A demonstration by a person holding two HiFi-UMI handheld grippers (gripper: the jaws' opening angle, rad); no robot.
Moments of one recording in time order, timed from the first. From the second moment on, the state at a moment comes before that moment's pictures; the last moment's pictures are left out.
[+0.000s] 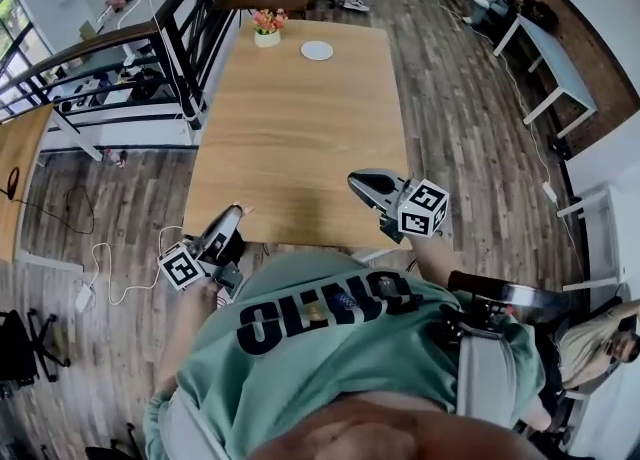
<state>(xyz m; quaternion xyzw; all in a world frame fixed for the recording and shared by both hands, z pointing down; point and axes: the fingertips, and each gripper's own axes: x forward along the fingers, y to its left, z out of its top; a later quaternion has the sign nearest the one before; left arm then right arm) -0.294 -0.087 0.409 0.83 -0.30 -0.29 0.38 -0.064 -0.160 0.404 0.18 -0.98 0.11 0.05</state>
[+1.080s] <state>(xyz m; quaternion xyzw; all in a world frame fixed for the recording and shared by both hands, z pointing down) -0.203 -0.298 0.424 0.84 -0.25 -0.20 0.44 0.005 -0.341 0.478 0.25 -0.95 0.18 -0.01</state>
